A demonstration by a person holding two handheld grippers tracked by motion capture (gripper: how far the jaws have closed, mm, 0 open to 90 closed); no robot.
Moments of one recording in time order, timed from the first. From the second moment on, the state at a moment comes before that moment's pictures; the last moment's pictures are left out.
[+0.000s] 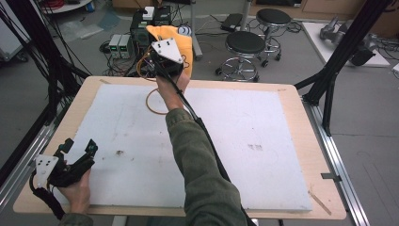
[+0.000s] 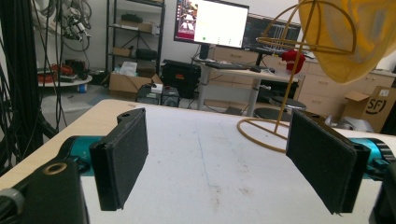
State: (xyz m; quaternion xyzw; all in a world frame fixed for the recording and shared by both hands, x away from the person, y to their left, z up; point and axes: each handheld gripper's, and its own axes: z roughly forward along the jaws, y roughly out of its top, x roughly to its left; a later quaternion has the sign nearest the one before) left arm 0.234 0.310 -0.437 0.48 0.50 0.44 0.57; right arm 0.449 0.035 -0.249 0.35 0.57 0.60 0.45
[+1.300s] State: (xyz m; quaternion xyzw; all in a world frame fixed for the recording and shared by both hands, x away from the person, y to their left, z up) left arm 0.235 0.310 -0.436 0.47 0.50 0.45 0.57; right arm 0.469 0.131 -0.300 0.35 0.64 0.55 0.41
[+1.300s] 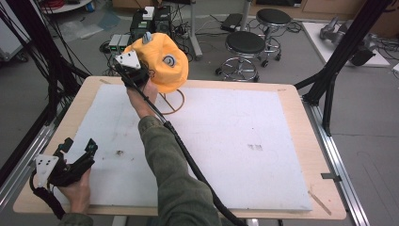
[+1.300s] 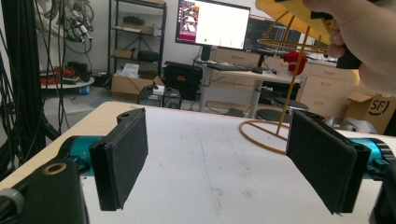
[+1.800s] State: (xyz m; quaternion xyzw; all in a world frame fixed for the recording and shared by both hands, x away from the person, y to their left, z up) left arm 0.235 0.310 -0.436 0.47 0.50 0.45 0.57; right arm 0.475 0.135 -0.297 0.35 0.68 0.52 0.39
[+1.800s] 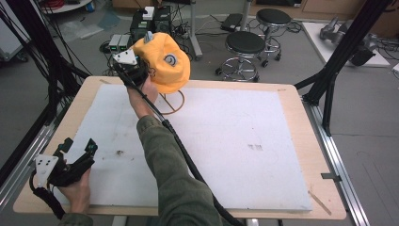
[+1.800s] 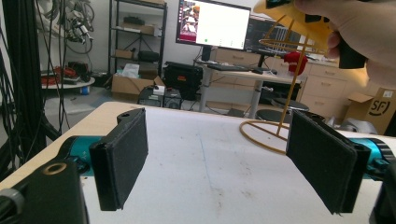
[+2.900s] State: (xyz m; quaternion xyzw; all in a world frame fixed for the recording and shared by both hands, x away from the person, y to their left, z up) left arm 0.234 0.311 -0.436 0.47 0.50 0.45 0.57; right arm 0.451 0.115 -0.267 0.34 0.65 0.55 0.39
